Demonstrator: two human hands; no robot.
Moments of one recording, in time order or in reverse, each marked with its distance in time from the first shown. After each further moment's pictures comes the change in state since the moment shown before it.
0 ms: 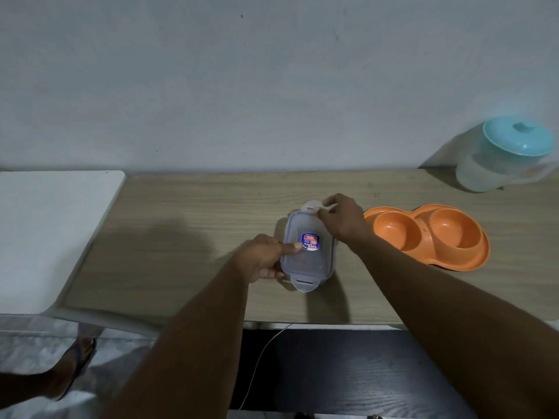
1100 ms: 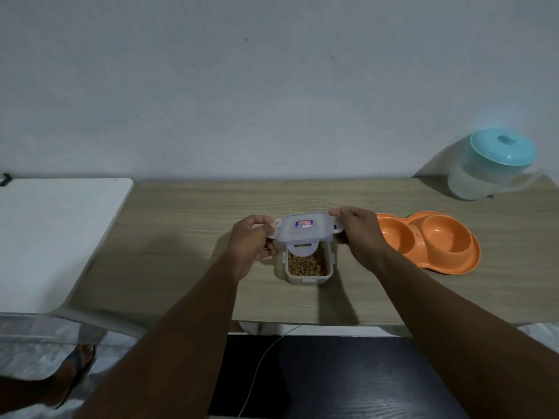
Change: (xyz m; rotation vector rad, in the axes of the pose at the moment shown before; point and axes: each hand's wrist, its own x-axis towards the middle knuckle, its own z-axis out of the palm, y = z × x) left_hand -0.036 0.024 -0.011 -0.309 0.267 0.289; right_hand -0.035 0.004 -0.026 0.616 0.000 0.163
